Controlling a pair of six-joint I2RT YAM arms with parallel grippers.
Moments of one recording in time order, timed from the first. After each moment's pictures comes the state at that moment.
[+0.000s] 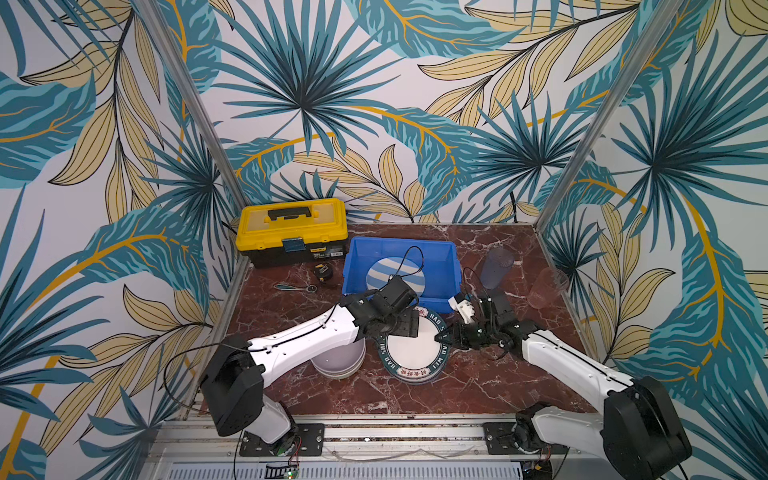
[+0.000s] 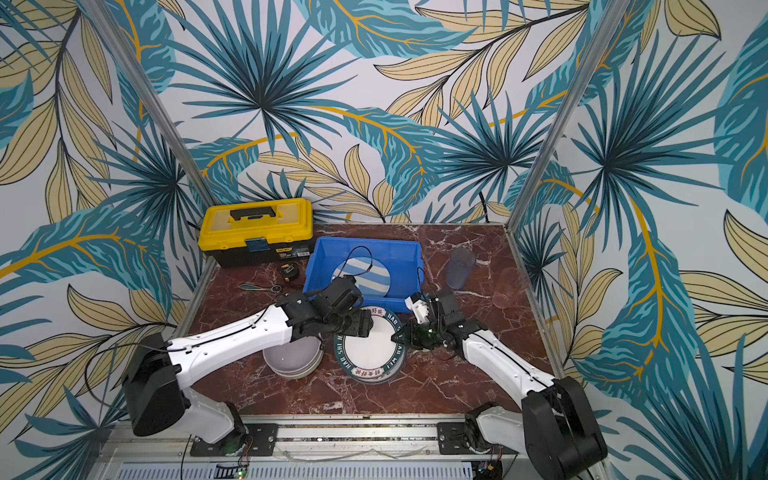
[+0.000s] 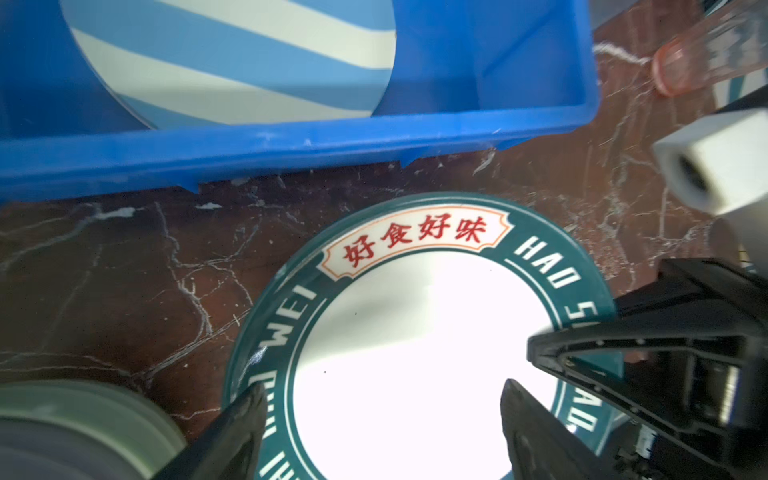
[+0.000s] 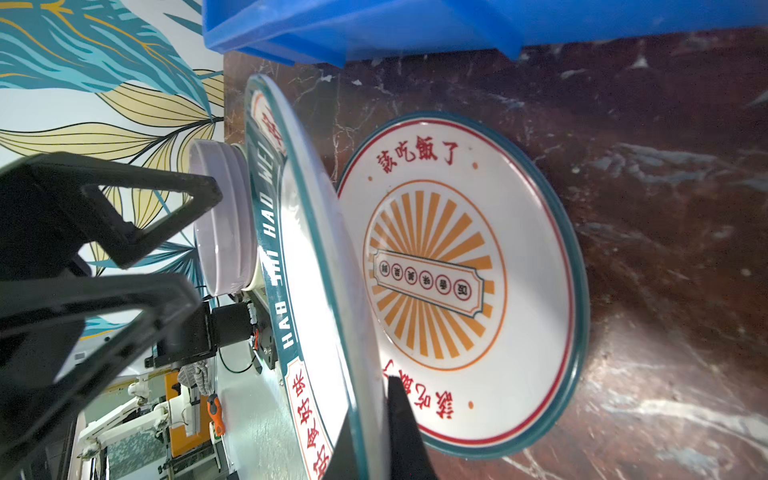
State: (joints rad) left arm -0.88 1.49 1.20 -0.67 -0.07 -0.72; right arm 0.35 1.21 0.64 -0.35 -0.69 0.52
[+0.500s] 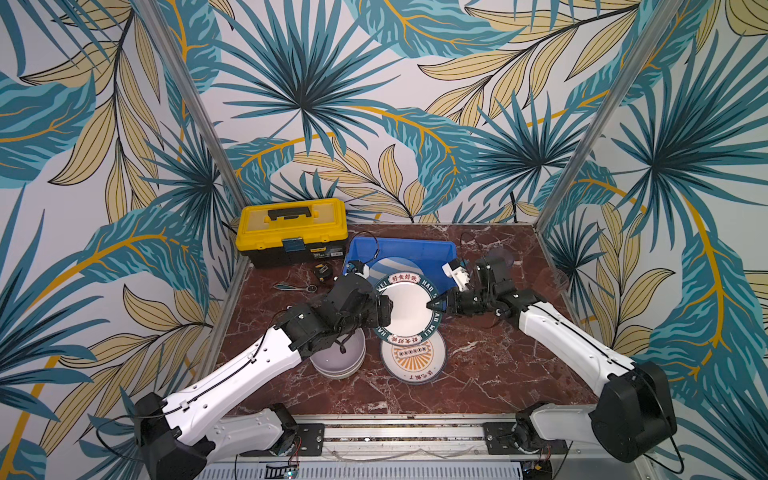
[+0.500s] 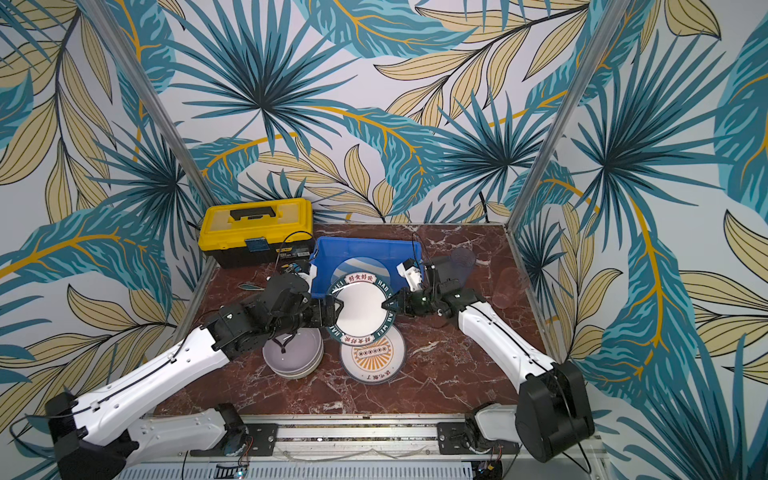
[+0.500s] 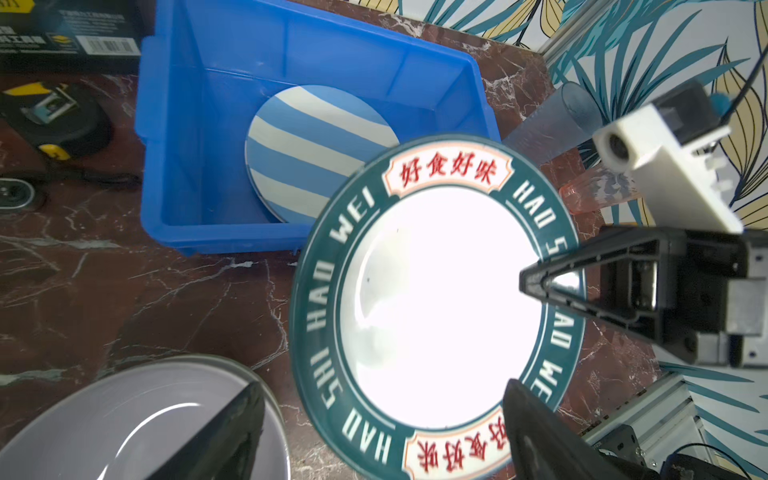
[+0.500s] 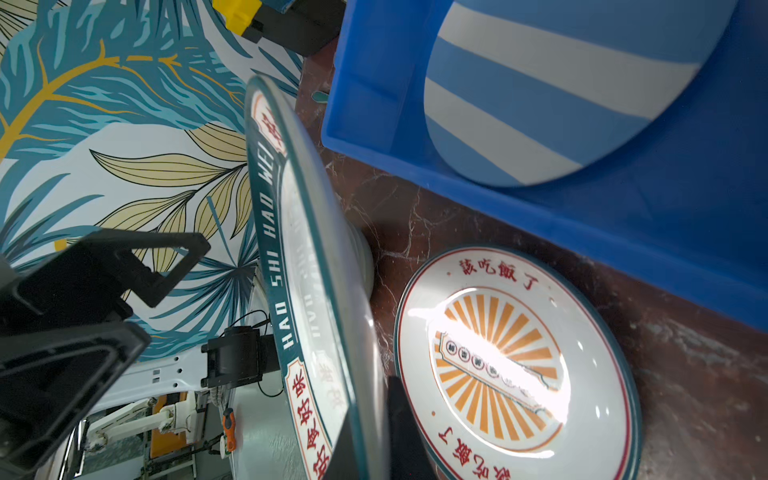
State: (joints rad) left arm -0.80 1.12 1.08 -0.68 -0.15 -0.70; right arm 0.35 1.38 1.02 -0.43 -0.70 0.50
